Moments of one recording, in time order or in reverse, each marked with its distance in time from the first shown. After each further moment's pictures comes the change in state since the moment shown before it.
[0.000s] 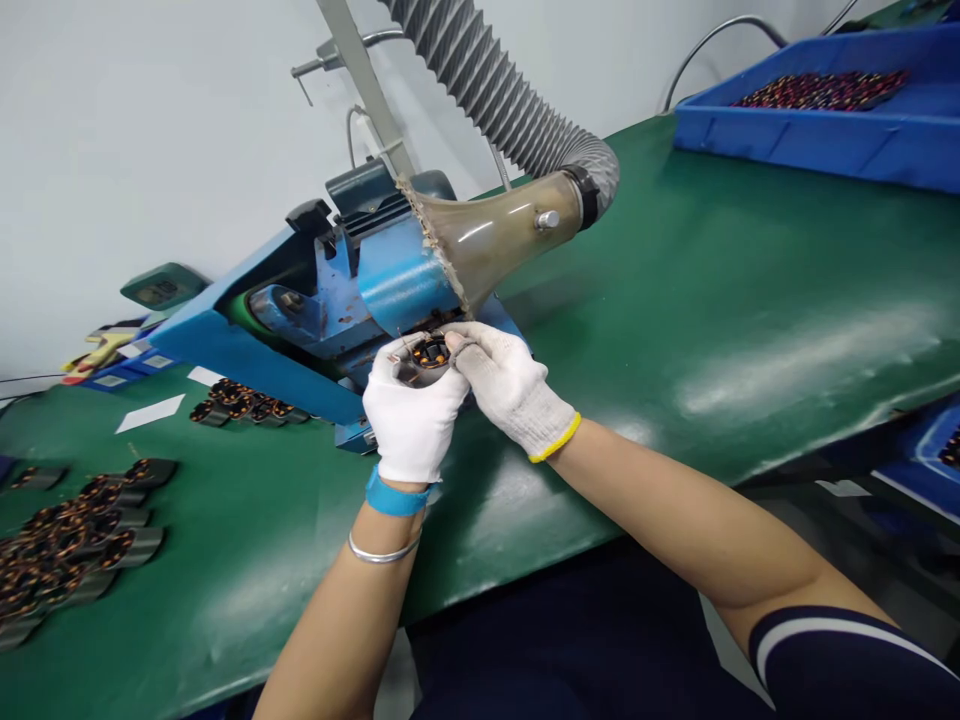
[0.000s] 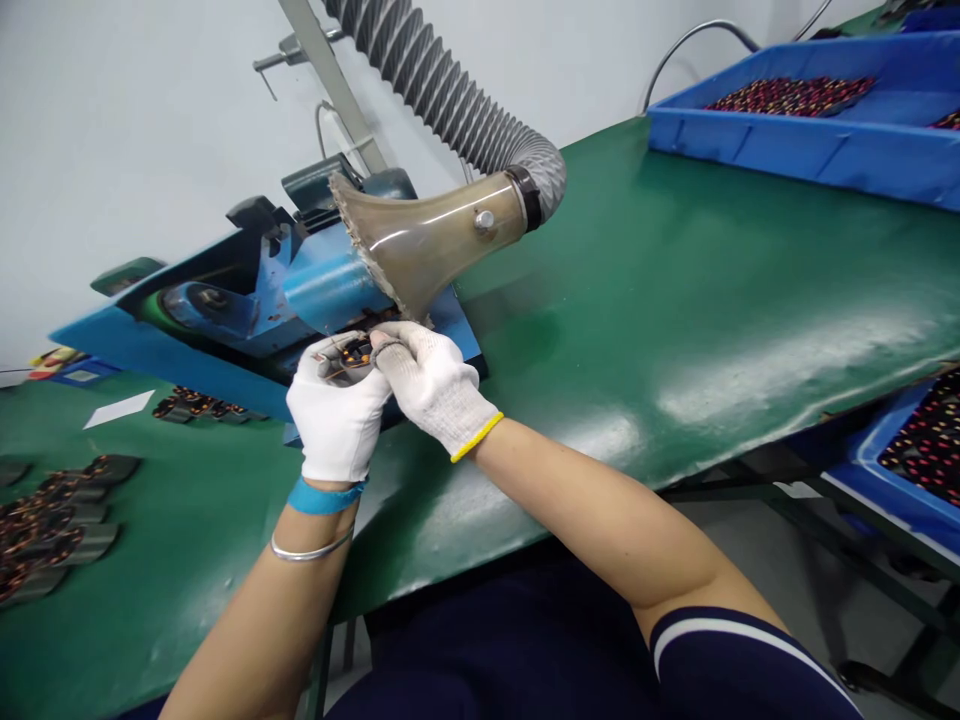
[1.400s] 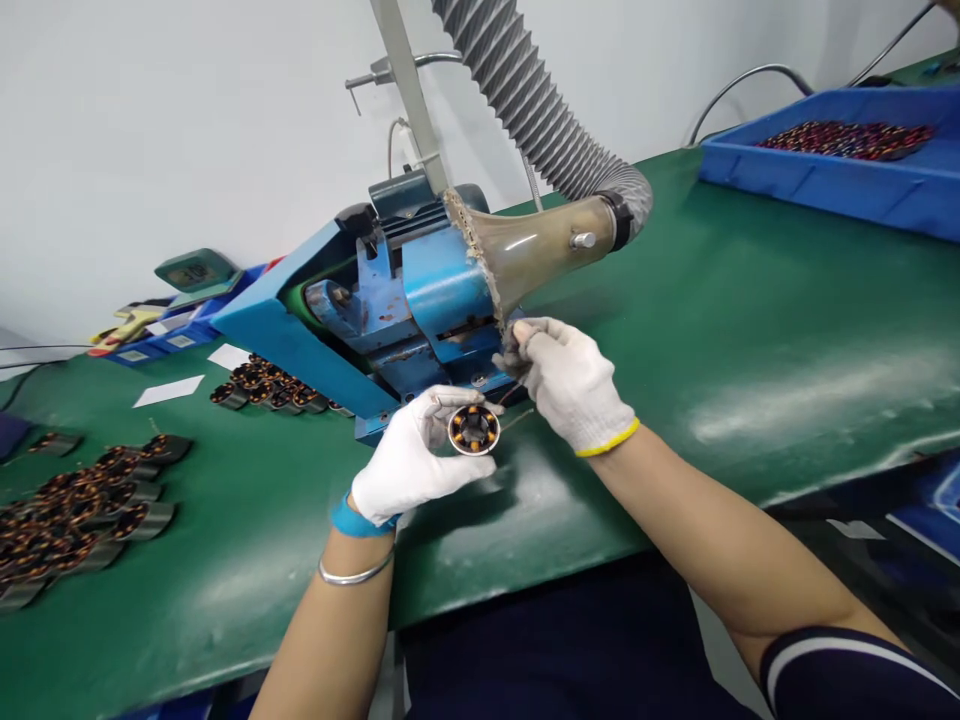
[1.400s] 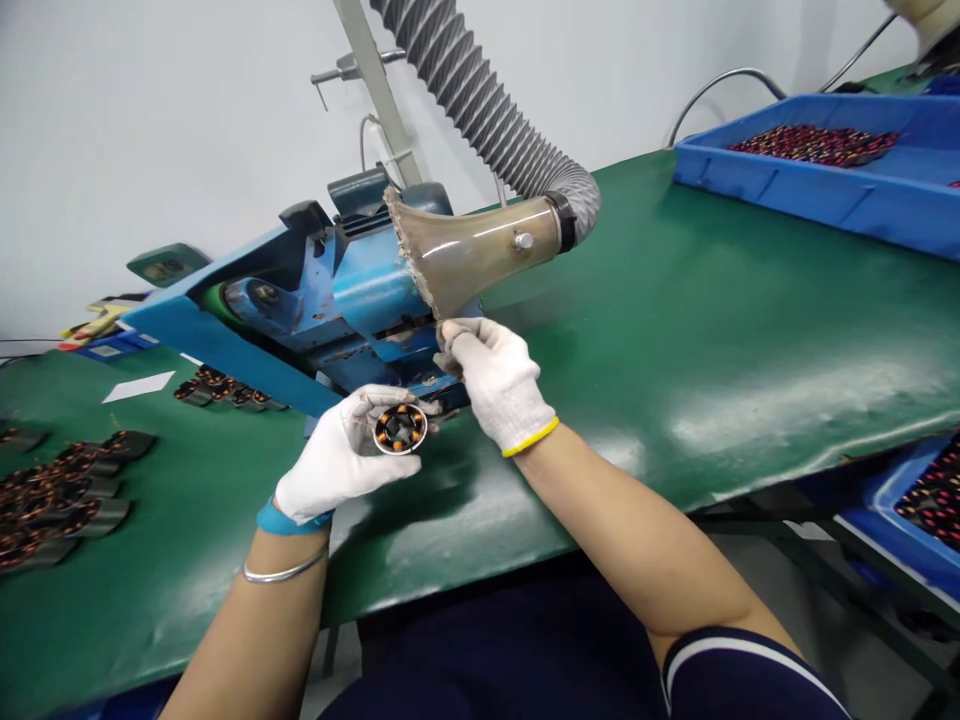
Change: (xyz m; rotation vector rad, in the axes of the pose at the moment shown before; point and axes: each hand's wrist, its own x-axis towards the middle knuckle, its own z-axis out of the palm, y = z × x) left_hand -0.007 -0.019 -0.058 -0.313 -0.743 -0.150; right_hand 0.002 -0.018 -0.012 0.294 0.246 0.351
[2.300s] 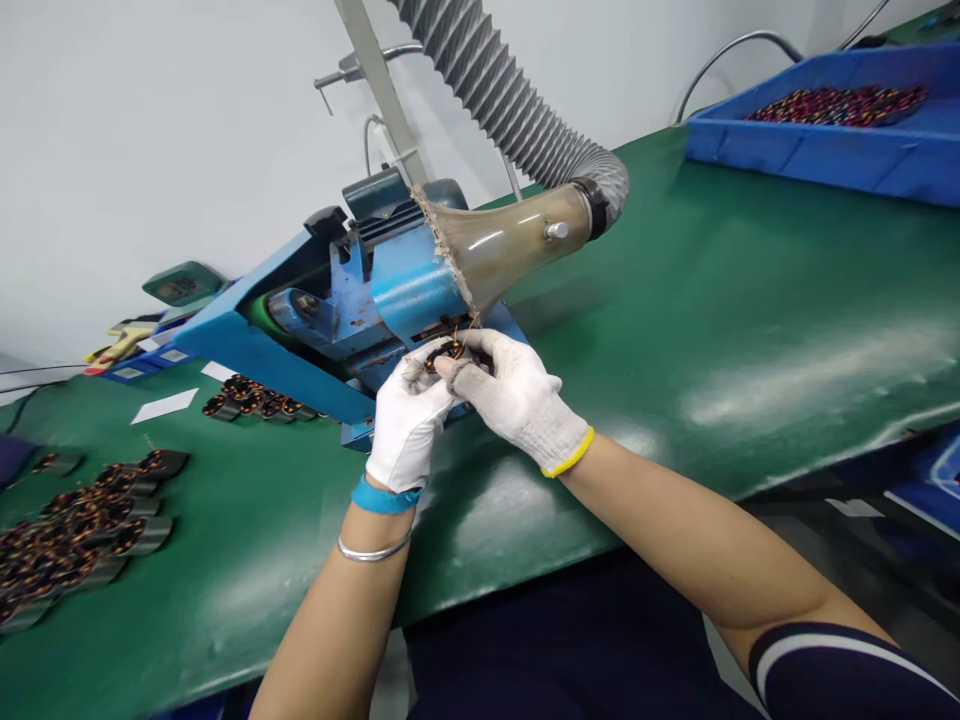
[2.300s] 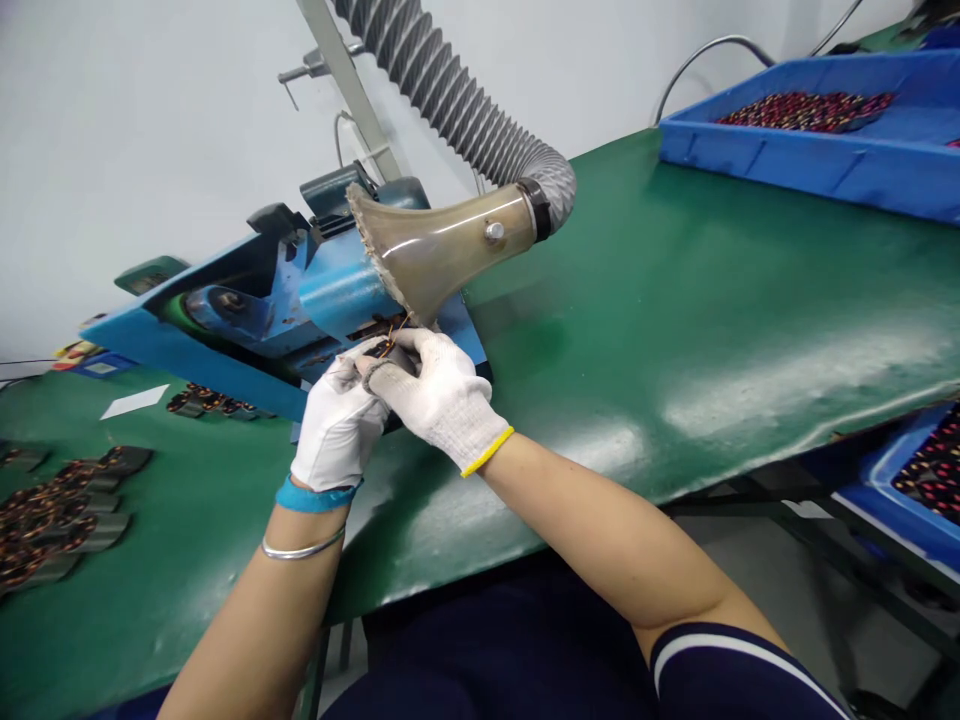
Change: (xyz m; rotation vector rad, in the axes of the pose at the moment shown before) left_hand 0.040 -0.010 0.025 -0.346 0.369 0.039; right_hand -0.007 0.007 0.009 -0.411 -0.194 -0.191
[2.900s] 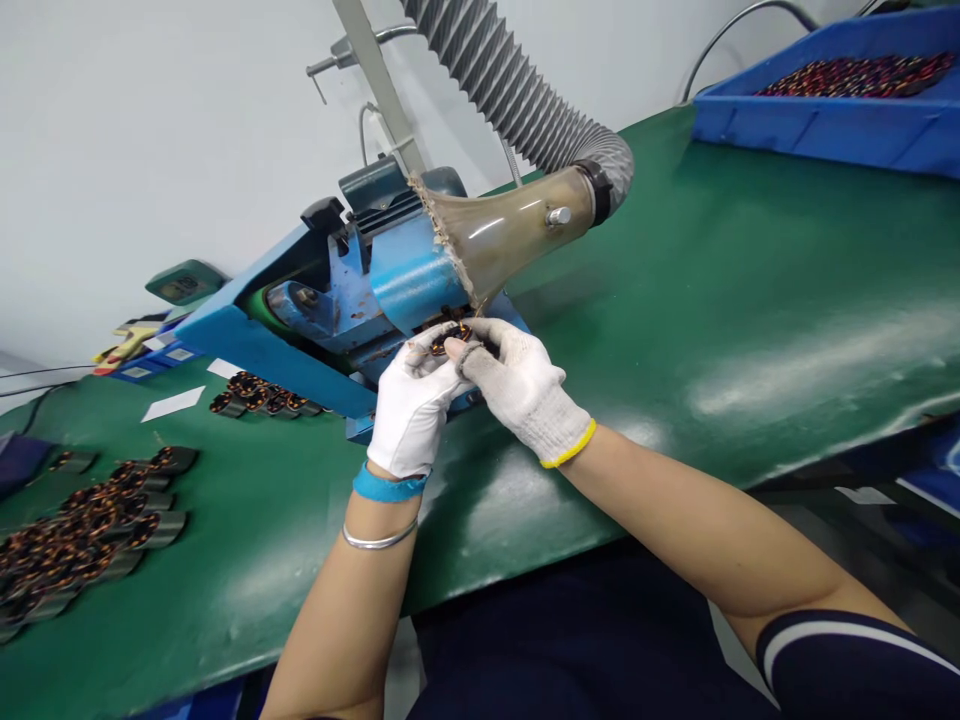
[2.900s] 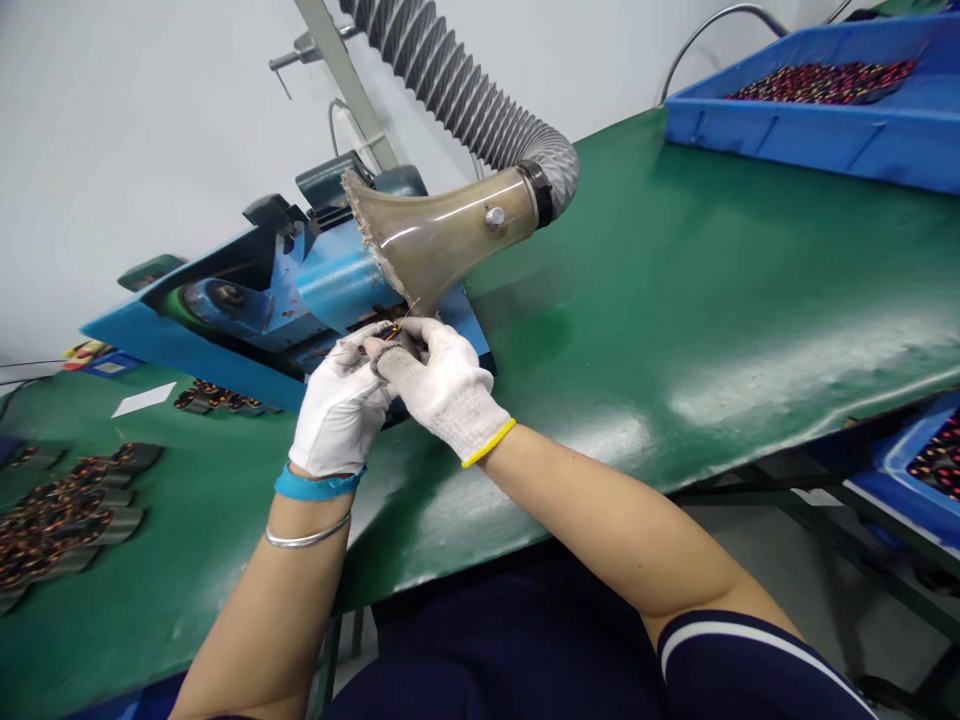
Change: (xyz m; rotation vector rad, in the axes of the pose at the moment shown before) left_hand 0.001 0.018 0.013 -0.032 -0.006 -0.107; right_hand -0.001 0.000 0.002 0.113 0.068 -0.006
